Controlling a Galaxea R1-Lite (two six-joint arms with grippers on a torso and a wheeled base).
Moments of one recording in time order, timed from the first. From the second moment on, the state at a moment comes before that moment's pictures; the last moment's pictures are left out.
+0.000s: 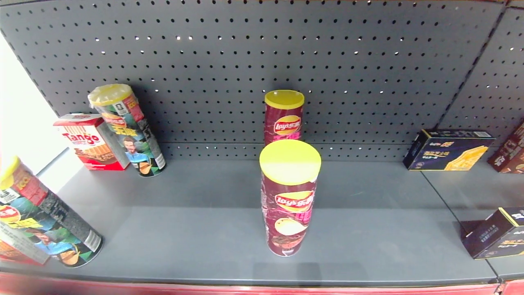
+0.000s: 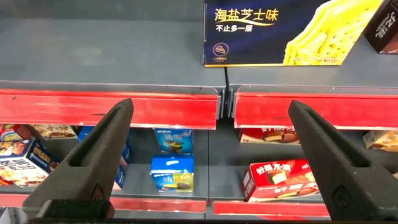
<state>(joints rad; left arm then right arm) 0.00 0.01 0.00 0.00 0.05 -0.01 0.00 0.00 0.00 0.01 0.00 0.00</state>
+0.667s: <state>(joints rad) 0.00 0.01 0.00 0.00 0.05 -0.01 0.00 0.00 0.00 0.01 0.00 0.00</state>
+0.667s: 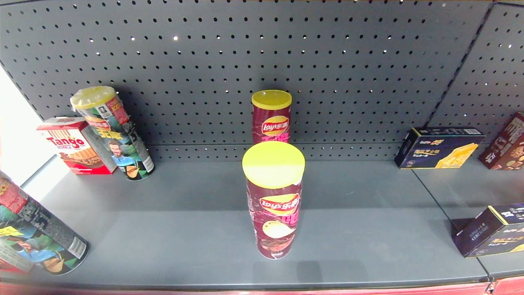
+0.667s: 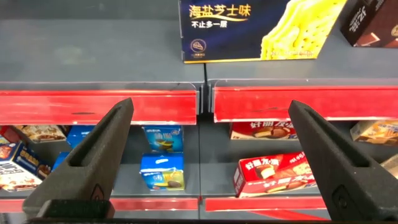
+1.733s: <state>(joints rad) 0.00 0.01 0.00 0.00 0.05 -0.01 0.00 0.00 0.00 0.01 0.00 0.00</state>
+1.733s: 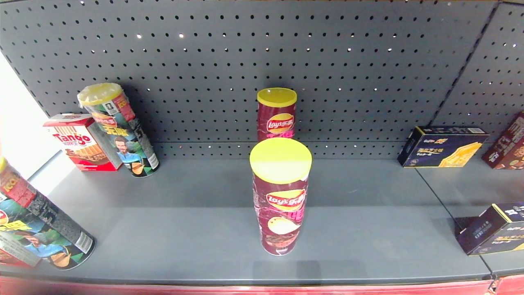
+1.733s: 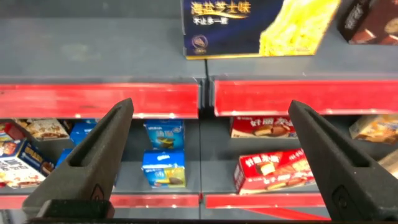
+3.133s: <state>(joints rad) 0.00 0.01 0.00 0.00 0.05 -0.01 0.00 0.00 0.00 0.01 0.00 0.00</state>
